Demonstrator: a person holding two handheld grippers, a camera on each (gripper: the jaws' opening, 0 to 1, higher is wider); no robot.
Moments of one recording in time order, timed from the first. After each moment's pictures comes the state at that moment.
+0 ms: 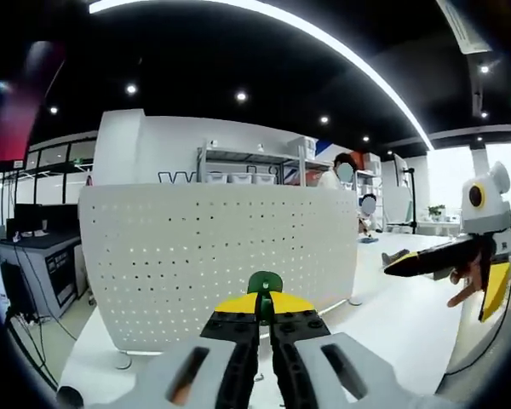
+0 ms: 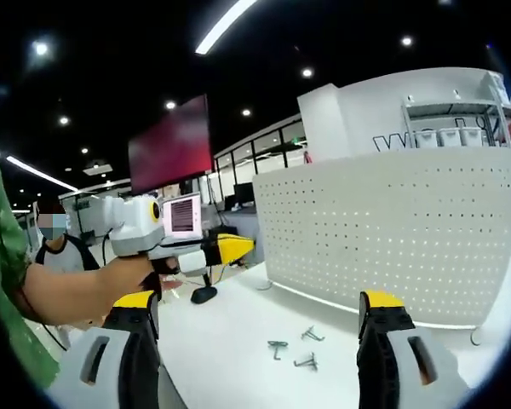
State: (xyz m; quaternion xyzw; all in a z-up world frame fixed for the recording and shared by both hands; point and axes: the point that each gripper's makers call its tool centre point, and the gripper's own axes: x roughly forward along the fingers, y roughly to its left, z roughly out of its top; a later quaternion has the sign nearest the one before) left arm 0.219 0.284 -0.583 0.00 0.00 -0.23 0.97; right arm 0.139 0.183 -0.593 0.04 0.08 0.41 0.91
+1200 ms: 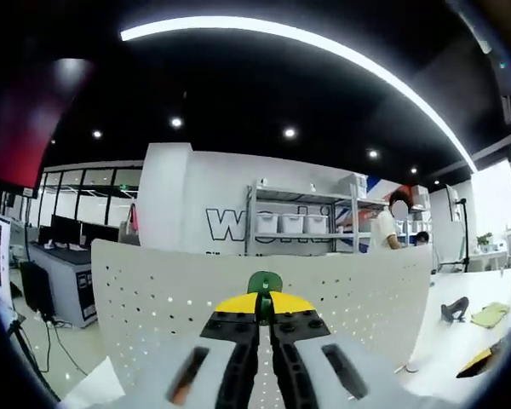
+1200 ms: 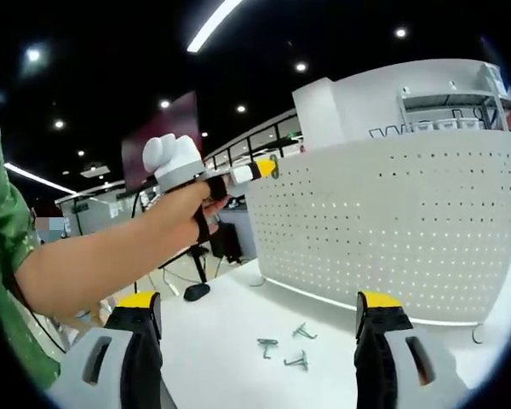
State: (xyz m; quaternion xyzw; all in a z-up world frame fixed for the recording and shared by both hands) left arm 0.339 0.307 -0.498 -0.06 -0.10 -0.10 0.99; right arm 0.165 0.172 -0.609 0.05 0.10 0.41 0.91
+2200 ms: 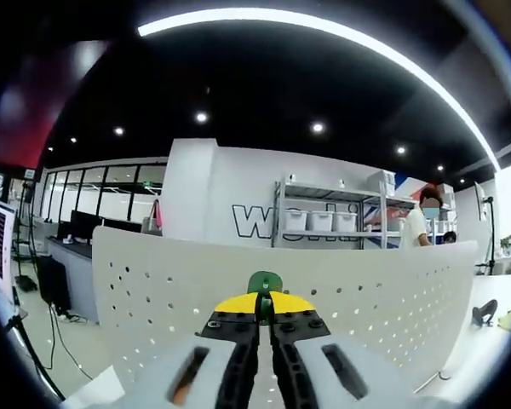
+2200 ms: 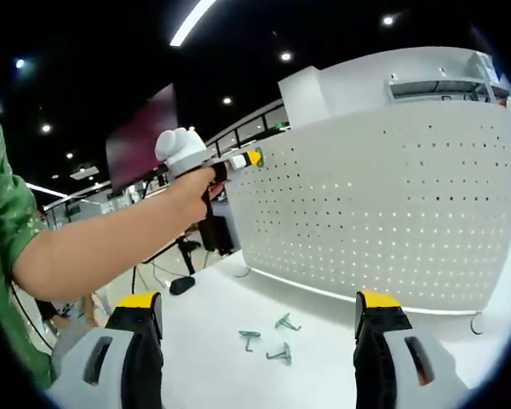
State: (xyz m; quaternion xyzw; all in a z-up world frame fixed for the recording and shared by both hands) left arm 0.403 0.340 -0.510 -0.05 -0.09 -0.04 0.99; right arm 0.195 0.155 -0.633 0.06 0.13 0.39 0.91
